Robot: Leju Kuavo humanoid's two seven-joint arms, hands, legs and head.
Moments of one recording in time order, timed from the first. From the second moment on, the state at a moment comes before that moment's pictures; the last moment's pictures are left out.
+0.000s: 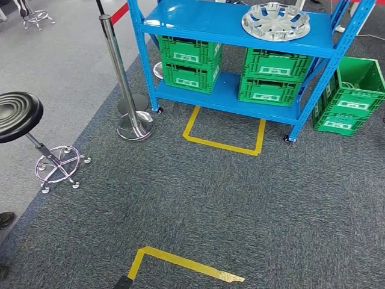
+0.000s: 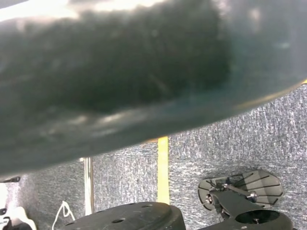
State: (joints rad) left arm -0.08 -0.19 0.60 -0.22 -0.89 0.22 0.00; right arm -0.10 0.20 -1.04 -0.19 1.31 -0.12 0.03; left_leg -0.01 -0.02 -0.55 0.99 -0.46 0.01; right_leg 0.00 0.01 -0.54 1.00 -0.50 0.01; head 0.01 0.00
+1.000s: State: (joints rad) left arm -0.08 -0.19 0.61 -0.22 -0.90 0.22 0.00; right arm -0.11 0.19 -1.07 -0.19 1.28 -0.11 0.02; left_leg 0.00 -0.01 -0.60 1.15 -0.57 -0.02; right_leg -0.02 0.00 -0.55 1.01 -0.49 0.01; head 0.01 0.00
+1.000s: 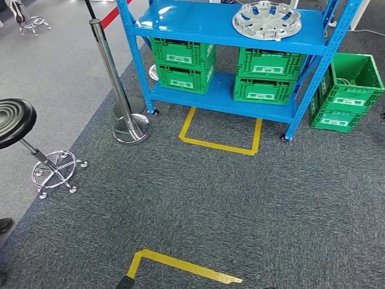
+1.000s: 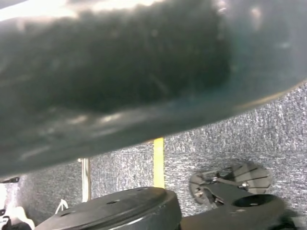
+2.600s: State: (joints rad) left arm -0.07 -0.20 0.65 -0.22 -0.89 0.25 0.02; right arm -0.11 0.20 -1.07 -0.19 1.31 -0.16 0.05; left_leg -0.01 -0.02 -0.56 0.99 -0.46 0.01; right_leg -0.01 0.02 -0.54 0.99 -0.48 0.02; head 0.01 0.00
